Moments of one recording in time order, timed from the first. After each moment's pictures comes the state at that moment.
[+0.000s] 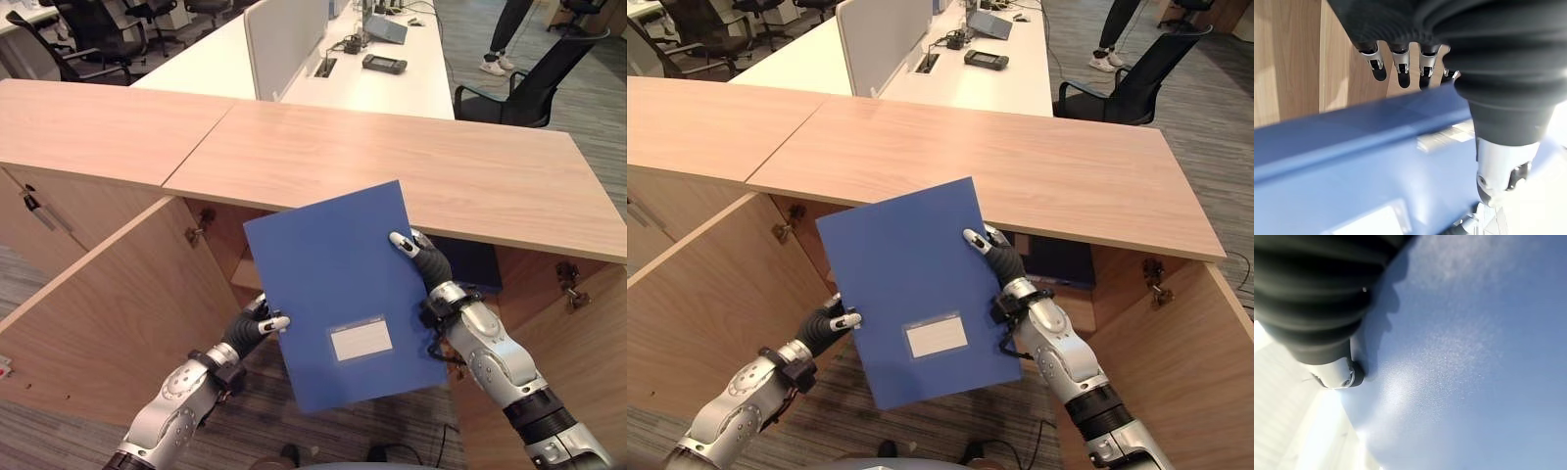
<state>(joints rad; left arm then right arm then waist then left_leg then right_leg) 0.11 0.57 -0.32 -0.06 -0.78 0.03 -0.25 -0.20 -0.51 0.32 0.05 0.72 -0.03 0.07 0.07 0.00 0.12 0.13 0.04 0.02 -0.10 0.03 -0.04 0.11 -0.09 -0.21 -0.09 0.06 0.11</state>
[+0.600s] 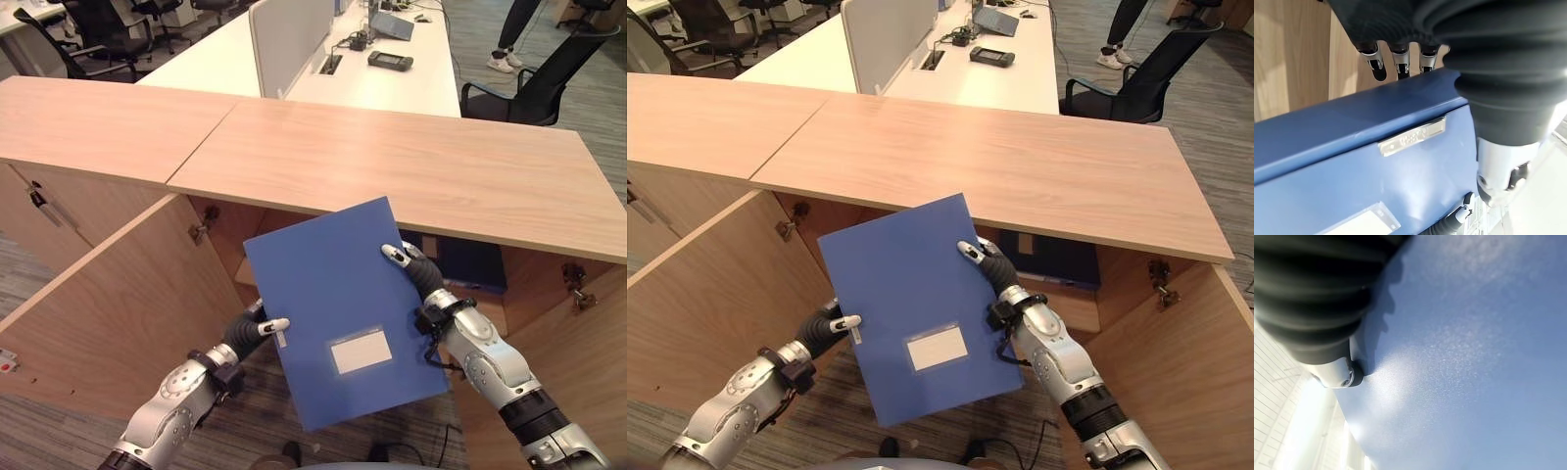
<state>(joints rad) 0.11 0.61 -0.35 -0.06 -0.82 0.06 -0.26 -0.20 -0.50 0.35 0.06 0.71 -0.01 0.09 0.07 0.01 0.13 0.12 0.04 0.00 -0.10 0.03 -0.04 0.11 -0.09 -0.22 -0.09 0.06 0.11</state>
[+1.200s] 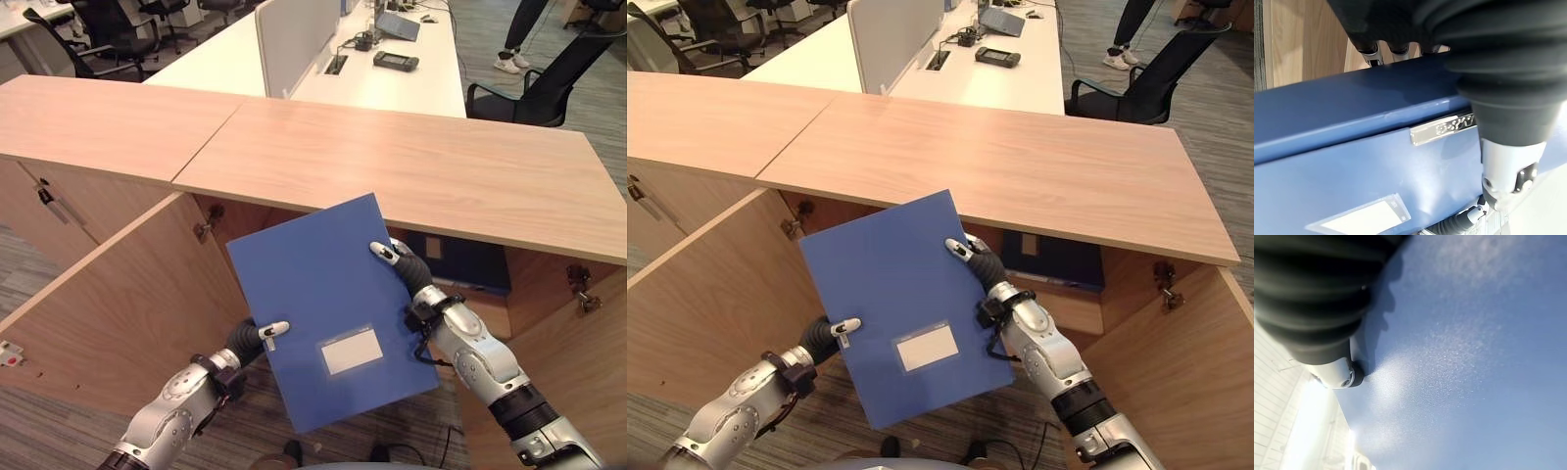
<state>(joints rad) 0.11 0.62 -0.37 -0.05 -0.90 0.08 -0.25 -0.25 -0.46 0.38 0.06 0.71 -0.01 0.10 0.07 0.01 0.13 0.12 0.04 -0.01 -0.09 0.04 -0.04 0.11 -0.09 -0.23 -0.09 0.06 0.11</state>
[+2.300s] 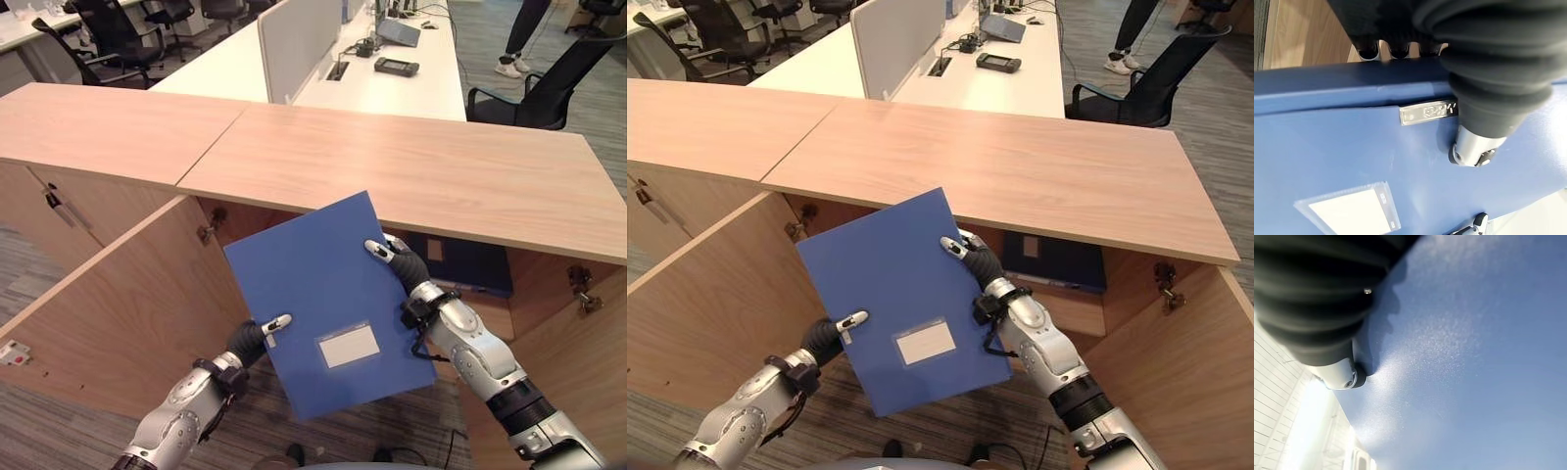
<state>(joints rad) 0.11 0.55 -0.35 0.00 -0.93 0.08 -0.22 -0.26 -0.46 0.39 0.06 0.68 -0.01 0.08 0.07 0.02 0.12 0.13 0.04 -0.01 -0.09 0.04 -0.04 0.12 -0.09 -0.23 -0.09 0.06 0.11</state>
